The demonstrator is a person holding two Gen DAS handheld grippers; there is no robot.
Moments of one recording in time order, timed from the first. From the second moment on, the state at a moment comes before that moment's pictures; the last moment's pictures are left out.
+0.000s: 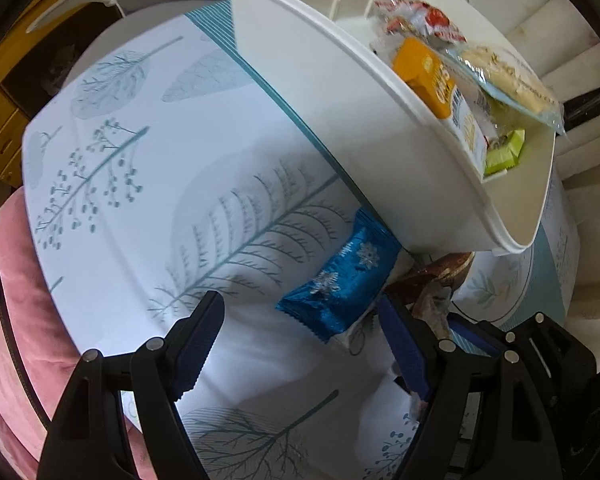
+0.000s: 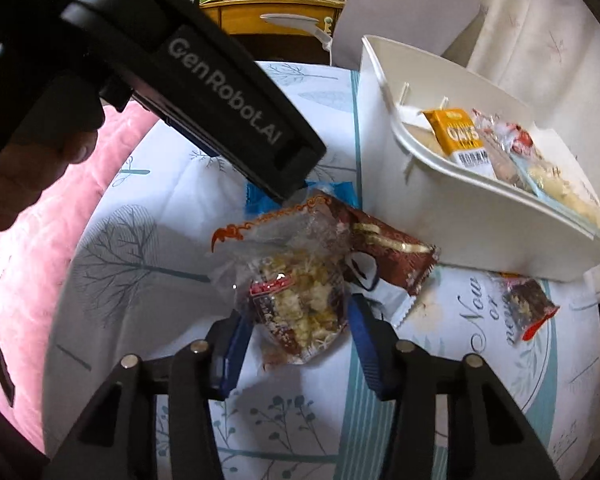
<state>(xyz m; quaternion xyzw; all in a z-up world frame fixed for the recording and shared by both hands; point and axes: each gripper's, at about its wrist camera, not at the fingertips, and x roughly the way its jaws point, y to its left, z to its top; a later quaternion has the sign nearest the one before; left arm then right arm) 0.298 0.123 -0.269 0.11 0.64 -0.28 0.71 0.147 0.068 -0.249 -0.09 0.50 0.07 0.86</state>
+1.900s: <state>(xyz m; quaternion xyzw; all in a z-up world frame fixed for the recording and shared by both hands) 0.256 0.050 -0.131 -0.09 0.53 -0.05 0.84 0.177 -0.100 -0.131 0.02 0.39 0.33 0.86</state>
